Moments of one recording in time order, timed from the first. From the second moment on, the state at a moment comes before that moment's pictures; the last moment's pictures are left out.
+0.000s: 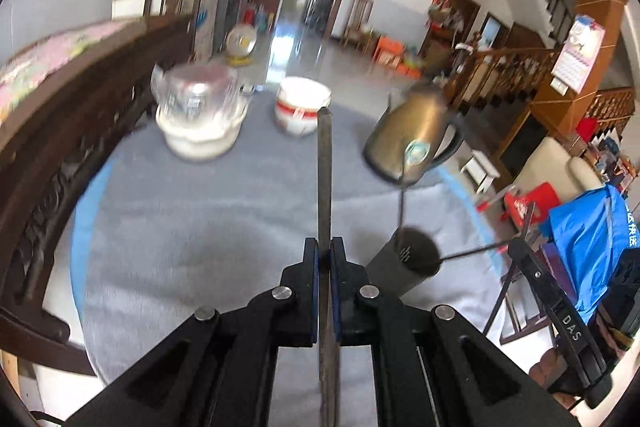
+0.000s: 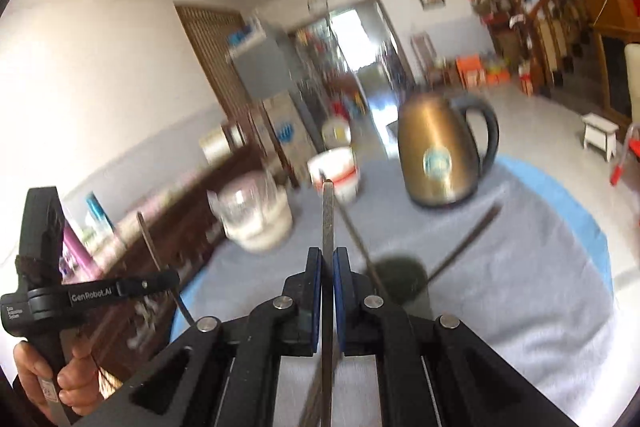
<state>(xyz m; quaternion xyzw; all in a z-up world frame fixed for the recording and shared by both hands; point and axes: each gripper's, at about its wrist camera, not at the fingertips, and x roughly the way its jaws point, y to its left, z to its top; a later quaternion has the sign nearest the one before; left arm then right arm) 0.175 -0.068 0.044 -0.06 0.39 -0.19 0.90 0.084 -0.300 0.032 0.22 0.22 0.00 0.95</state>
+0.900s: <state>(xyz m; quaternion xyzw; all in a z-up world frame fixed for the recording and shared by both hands) 0.226 -0.181 0.033 -0.10 0.28 -0.23 0.93 0.175 -0.322 0.027 0.15 0.05 -0.19 0.97</state>
